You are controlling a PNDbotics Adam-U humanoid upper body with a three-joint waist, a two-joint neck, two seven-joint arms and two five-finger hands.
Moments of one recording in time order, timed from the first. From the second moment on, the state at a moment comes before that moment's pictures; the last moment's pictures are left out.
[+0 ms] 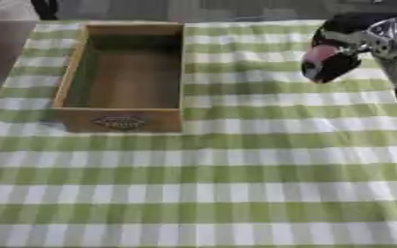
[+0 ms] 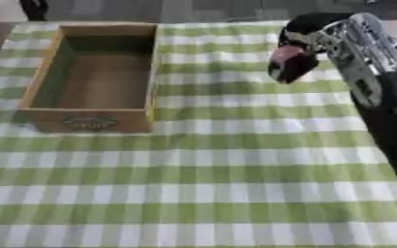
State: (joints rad) left arm -0.23 0.19 0.41 -1.98 0.39 -0.24 -0.12; right arm -0.89 -0.64 0.22 -1.47 1.13 0.06 0.88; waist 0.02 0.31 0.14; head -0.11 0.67
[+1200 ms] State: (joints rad) left arm -0.23 0.19 0.40 -1.98 0.41 -0.22 -0.13; right arm -1.18 -0.26 0.33 -1.41 1.31 -0.06 0.79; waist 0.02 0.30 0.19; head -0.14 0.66
